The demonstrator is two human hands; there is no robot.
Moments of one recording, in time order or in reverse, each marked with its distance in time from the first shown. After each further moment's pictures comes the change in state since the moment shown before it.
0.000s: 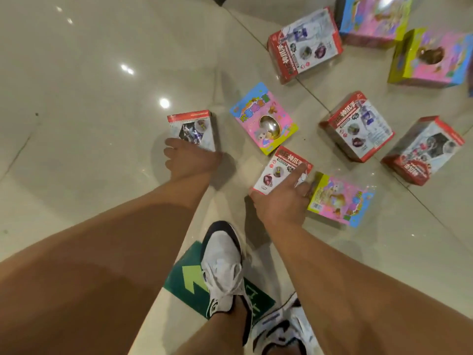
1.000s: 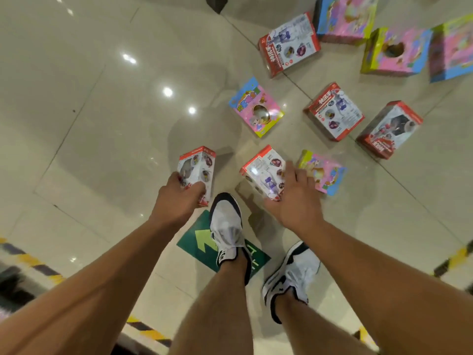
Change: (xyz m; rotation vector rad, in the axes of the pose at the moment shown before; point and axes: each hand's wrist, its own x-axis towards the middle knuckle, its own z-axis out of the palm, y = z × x) left_hand -0.078 -0.120 -0.142 -0.174 -0.622 0.229; right_hand -0.053 0.070 -0.080 -0.240 -0.116 -0.440
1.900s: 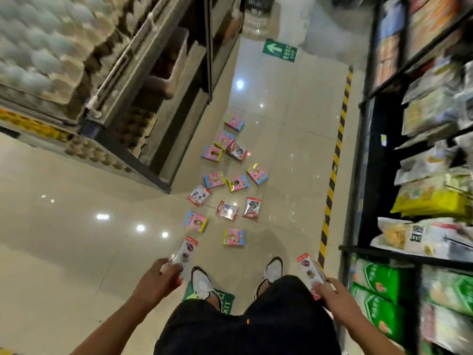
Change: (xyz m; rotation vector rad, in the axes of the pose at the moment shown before) left_hand -0.533 0.180 -0.190 0.215 -0.177 0.358; right_hand -0.571 0.149 -0.356 0.949 0.061 0.716
